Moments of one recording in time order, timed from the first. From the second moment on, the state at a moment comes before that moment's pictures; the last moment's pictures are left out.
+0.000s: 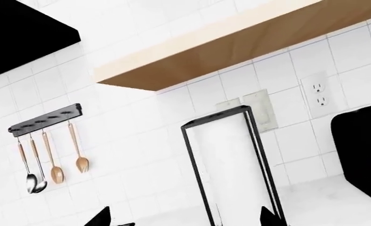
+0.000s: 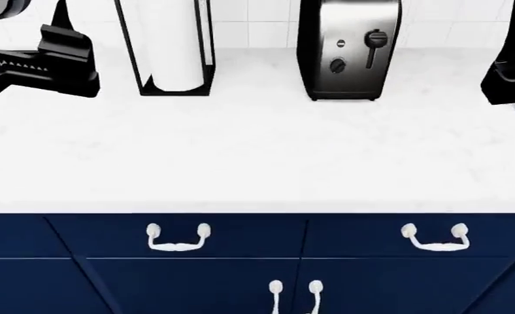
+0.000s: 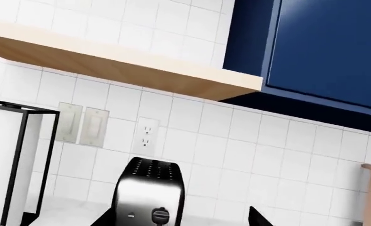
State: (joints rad) left arm -1.29 -0.71 0.05 0.67 -1.57 -1.44 -1.11; right arm 1.34 0.87 0.05 -0.66 2.00 1.31 1.29
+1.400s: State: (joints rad) left arm -1.30 -0.77 0.11 0.67 -1.61 -1.35 -1.13; right arm 1.33 0.91 0.02 -0.71 2.01 1.27 1.22
